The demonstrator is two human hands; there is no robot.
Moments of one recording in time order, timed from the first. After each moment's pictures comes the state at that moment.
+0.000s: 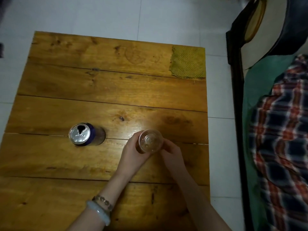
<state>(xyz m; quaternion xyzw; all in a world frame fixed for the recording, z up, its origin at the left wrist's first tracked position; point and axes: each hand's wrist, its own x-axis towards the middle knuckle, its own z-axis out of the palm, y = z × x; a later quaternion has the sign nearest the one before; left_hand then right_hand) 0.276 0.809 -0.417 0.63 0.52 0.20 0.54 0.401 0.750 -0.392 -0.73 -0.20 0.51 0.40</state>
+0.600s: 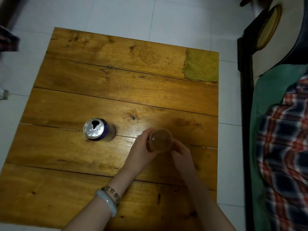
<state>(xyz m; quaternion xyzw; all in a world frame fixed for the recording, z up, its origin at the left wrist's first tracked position) 0.266 0.818 -0.418 0.67 0.51 0.13 0.52 0.401 0.749 -0.402 -0.75 -0.20 0.50 0.38</state>
